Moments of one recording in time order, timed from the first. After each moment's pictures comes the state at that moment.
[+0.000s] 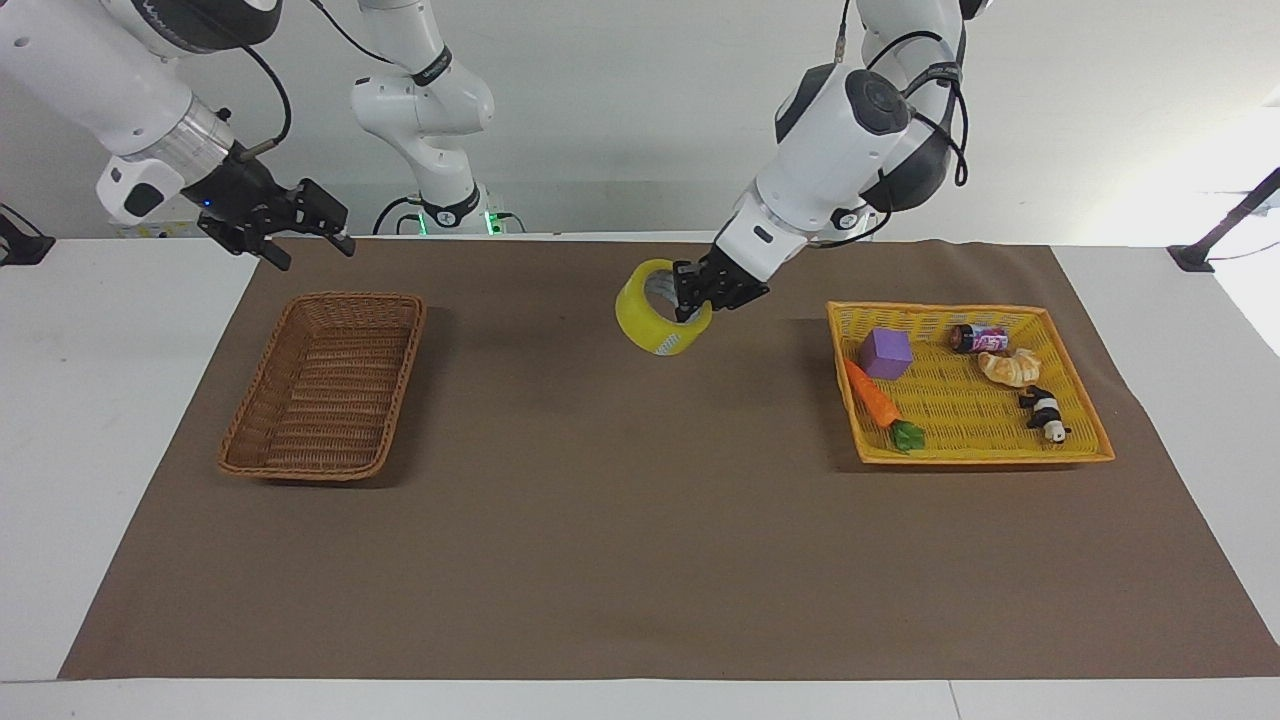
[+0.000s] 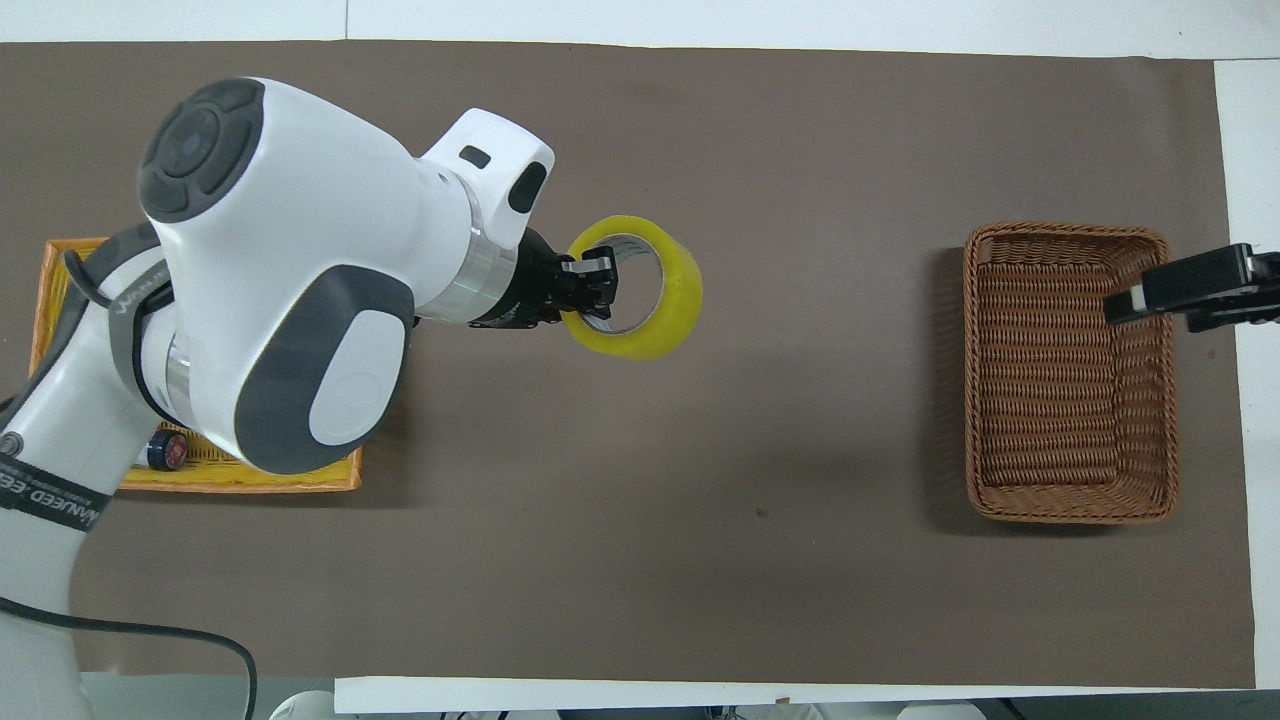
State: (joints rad) left arm -0.53 0.14 -0.12 -1.66 -0.38 1.96 -0.59; right arm 0.02 -0.04 -0.18 -1.66 0.45 1.47 -0.12
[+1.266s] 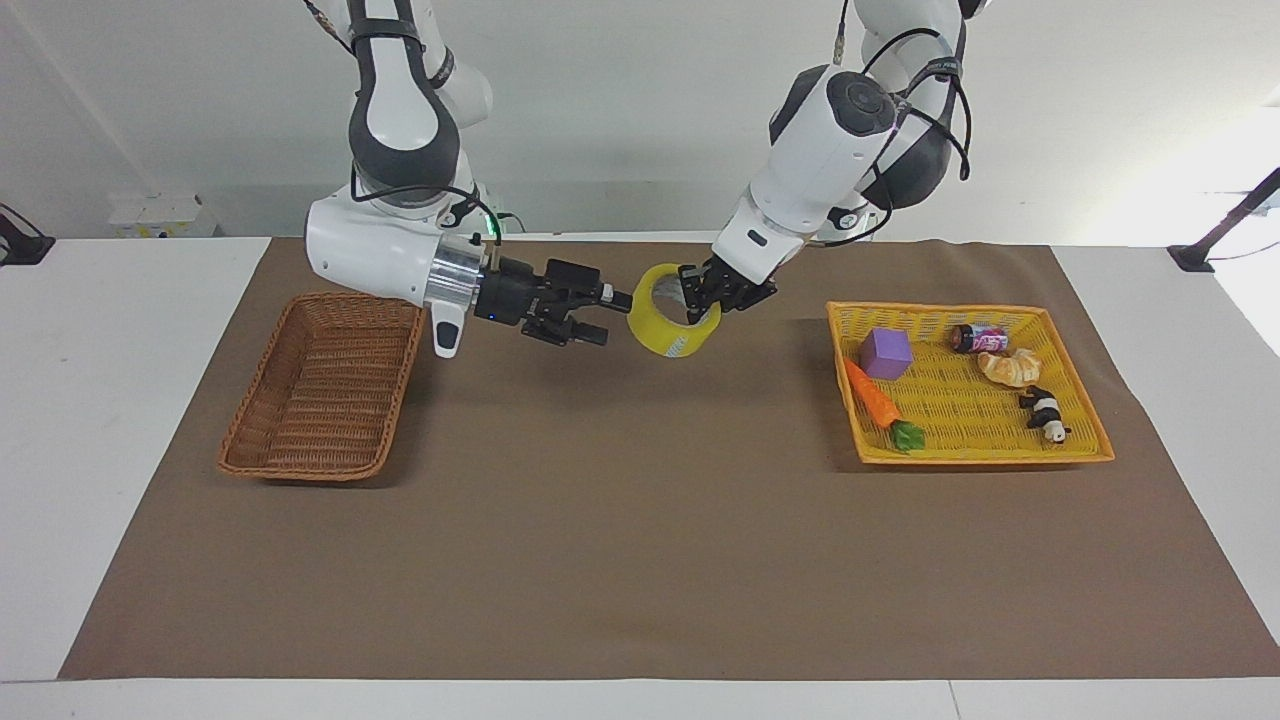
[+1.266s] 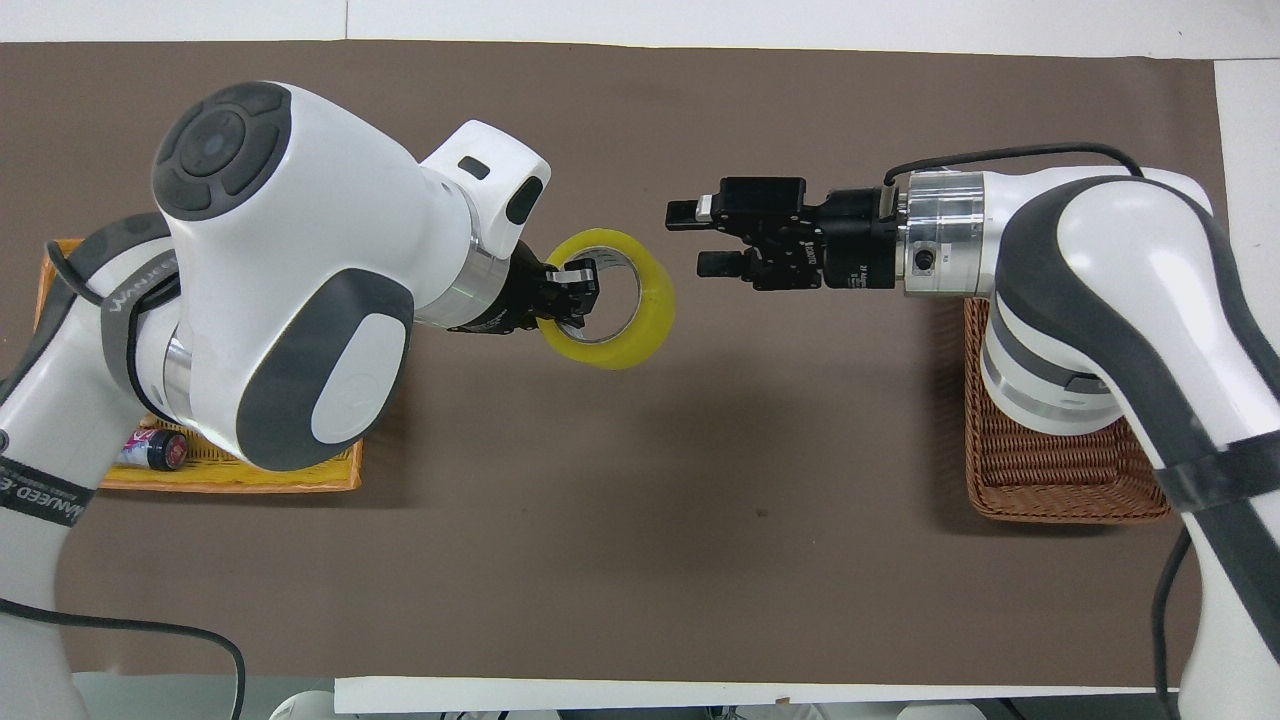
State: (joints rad) left arm -0.53 0.14 -0.09 -1.66 -0.32 1.91 -0.59; right arm 0.42 0.10 -0.15 -1.93 1.39 2.03 -0.19
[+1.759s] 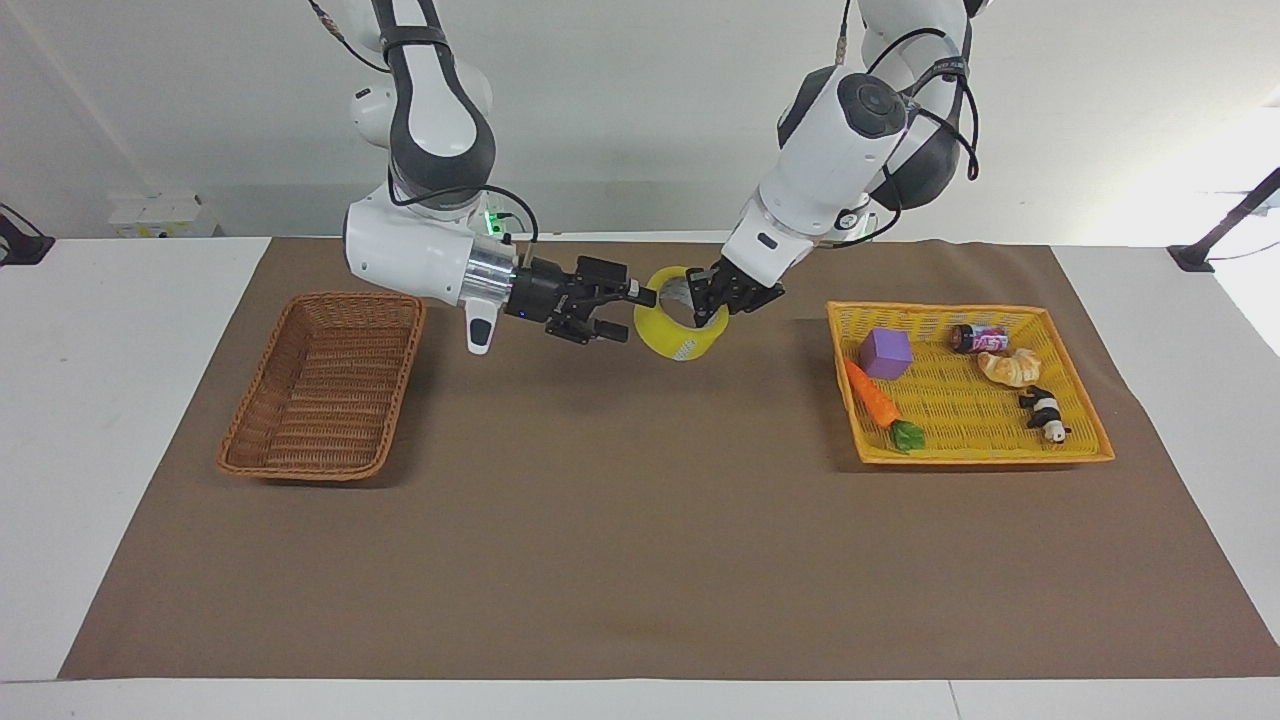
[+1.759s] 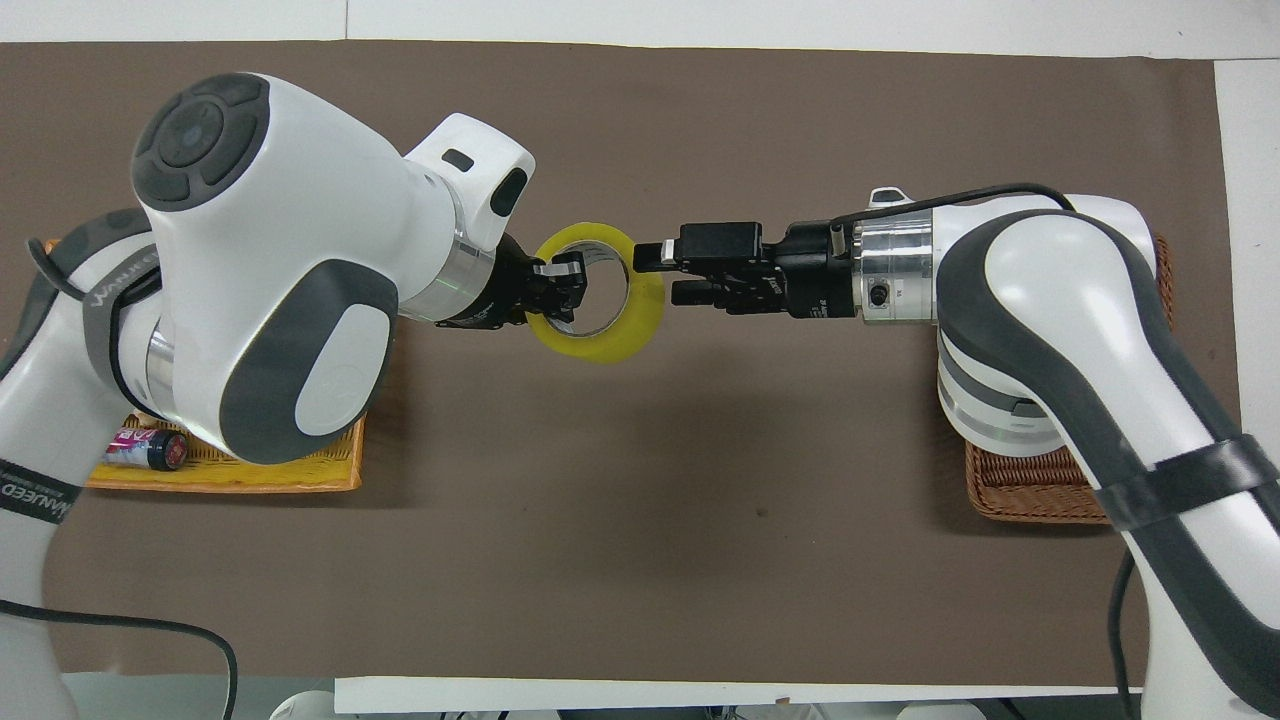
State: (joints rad) left arm -0.52 0.14 -0.09 -1.66 -0.32 1.90 -0.59; right arm 0.46 0.09 -0.15 -1.99 1.39 2.05 -0.29
